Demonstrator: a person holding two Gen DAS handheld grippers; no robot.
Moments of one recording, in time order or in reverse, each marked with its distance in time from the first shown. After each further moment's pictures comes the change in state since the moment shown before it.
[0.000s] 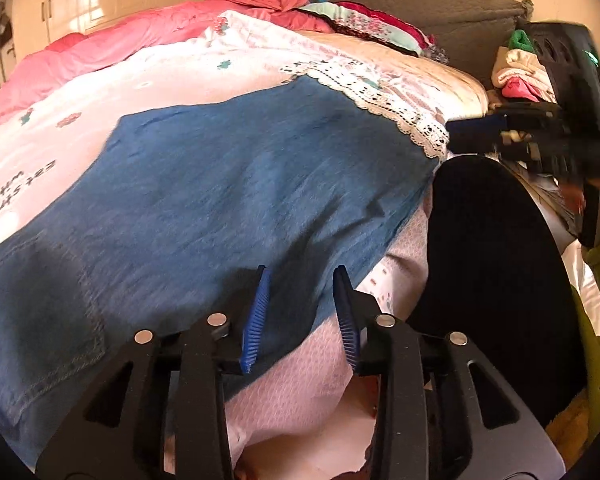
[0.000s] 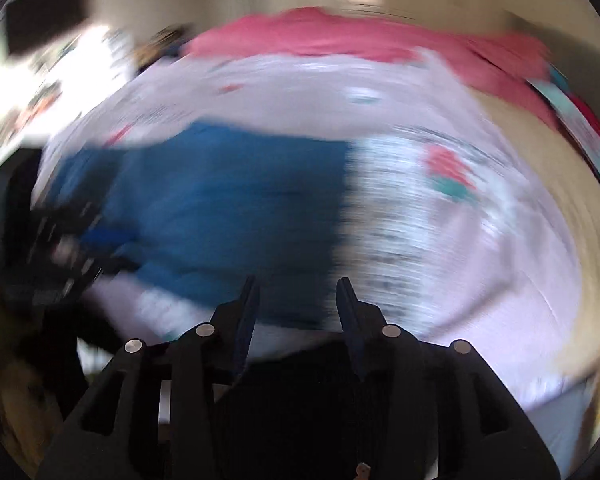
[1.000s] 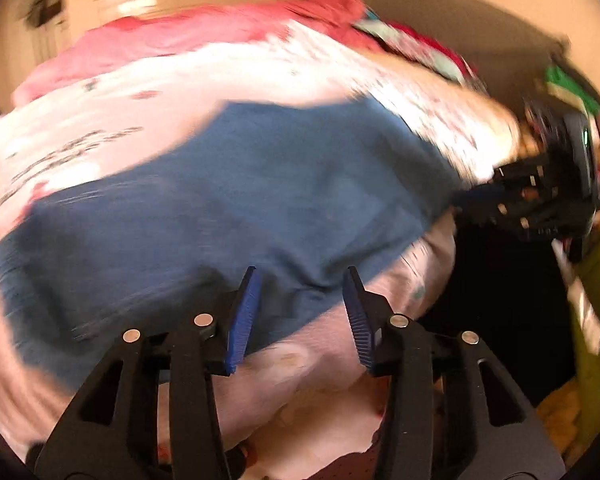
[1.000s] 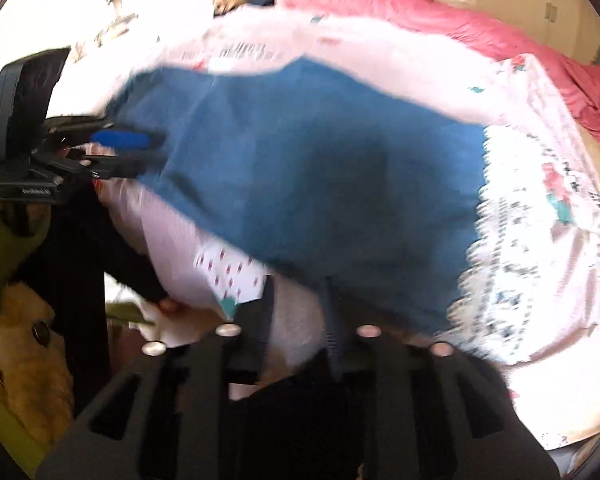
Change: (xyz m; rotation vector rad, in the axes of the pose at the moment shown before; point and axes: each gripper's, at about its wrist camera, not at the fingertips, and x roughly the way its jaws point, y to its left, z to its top) left arm -0.069 0.047 -0.027 -0.176 -0.064 0.115; right arm 0.034 0.027 -0.007 -0.141 0.086 0.175
